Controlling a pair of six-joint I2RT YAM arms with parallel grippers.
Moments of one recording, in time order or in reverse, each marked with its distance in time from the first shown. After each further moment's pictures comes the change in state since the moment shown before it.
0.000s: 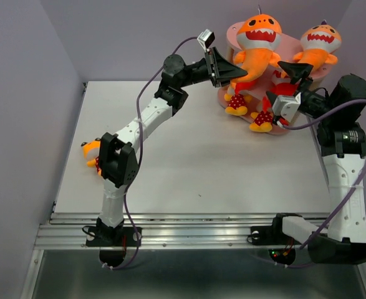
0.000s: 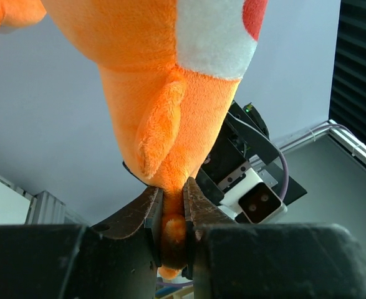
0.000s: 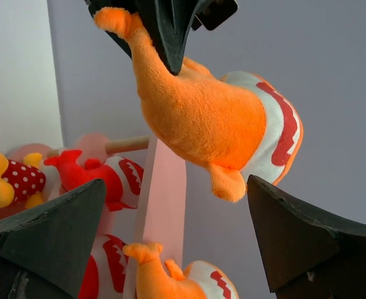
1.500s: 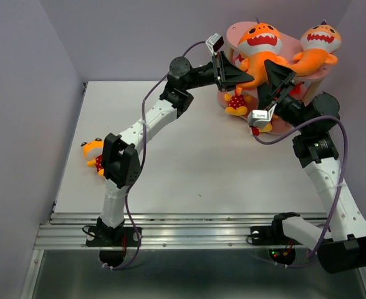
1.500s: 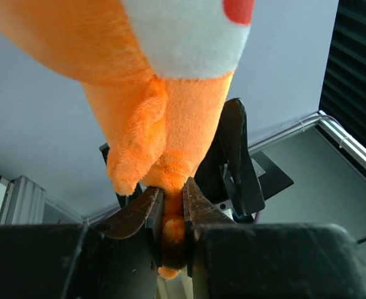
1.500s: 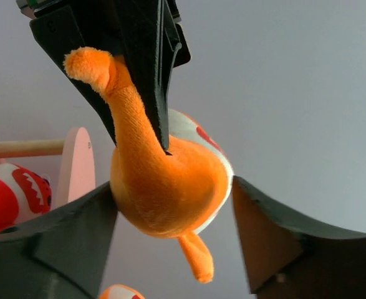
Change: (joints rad) left arm -0.047 0.014 0.022 -0.006 0.025 -0.056; right arm 0.223 -0.053 -0.325 0.573 0.325 -0.207
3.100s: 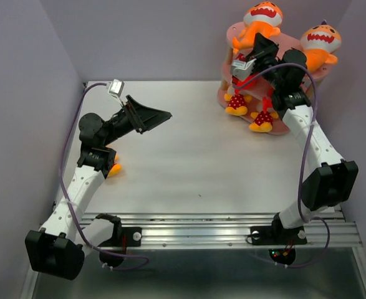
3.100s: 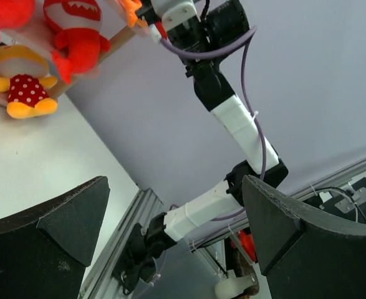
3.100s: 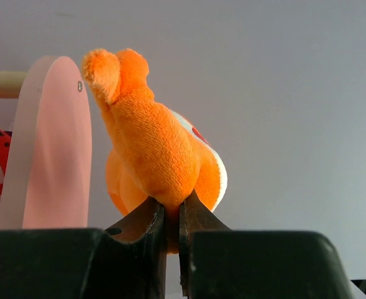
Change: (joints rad) left arm 0.415 -1.045 -1.116 -0.127 -0.049 0.435; right arm 0.017 0.544 0.418 0.029 0.311 -0.101
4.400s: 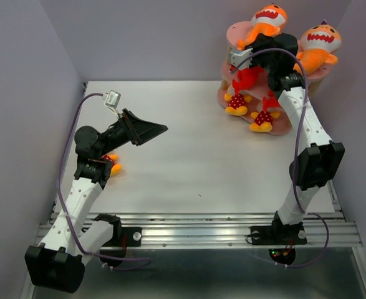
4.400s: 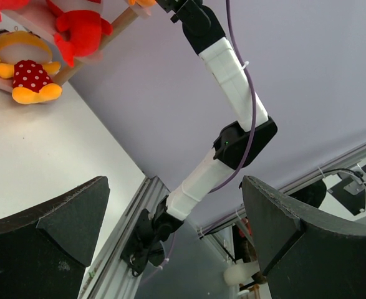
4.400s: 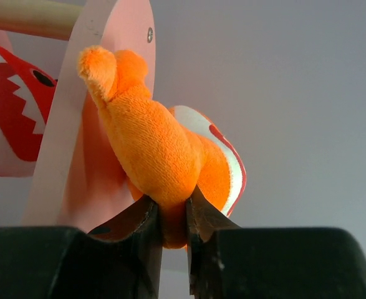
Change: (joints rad) left arm 0.039 -0.127 -0.129 0.001 0.055 0.027; right arm -0.026 0.256 0.360 -0.354 0.163 -0.054
